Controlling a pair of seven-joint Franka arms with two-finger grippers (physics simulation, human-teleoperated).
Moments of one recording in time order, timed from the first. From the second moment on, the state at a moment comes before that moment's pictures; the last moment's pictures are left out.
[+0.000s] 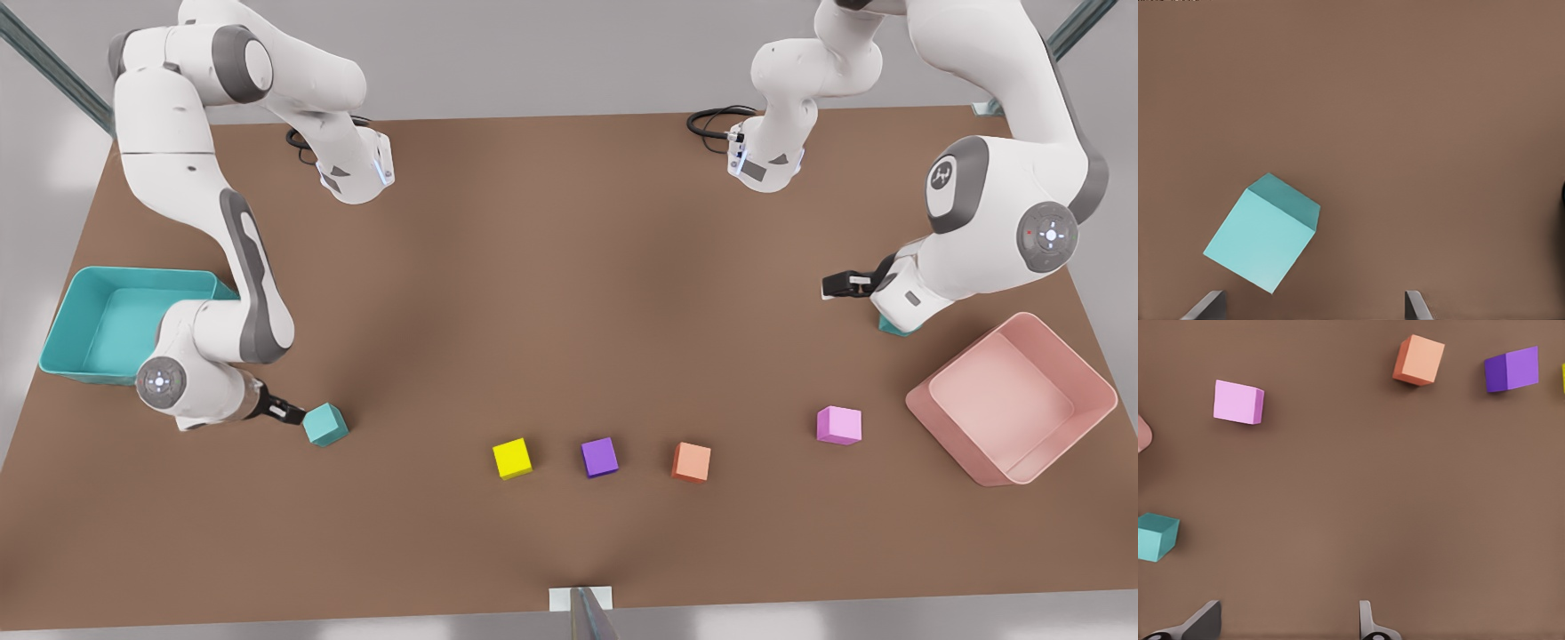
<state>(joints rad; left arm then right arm) -0.03 0.15 -0.06 -1.55 -0.12 1.46 -0.05 -0.14 0.46 0.10 -1.79 -0.05 2.12 0.47</state>
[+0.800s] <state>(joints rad) -0.03 0.14 -0.07 -1.55 -0.12 1.45 -0.06 -0.09 0.50 0.11 -1.92 -0.03 2.46 0.91</state>
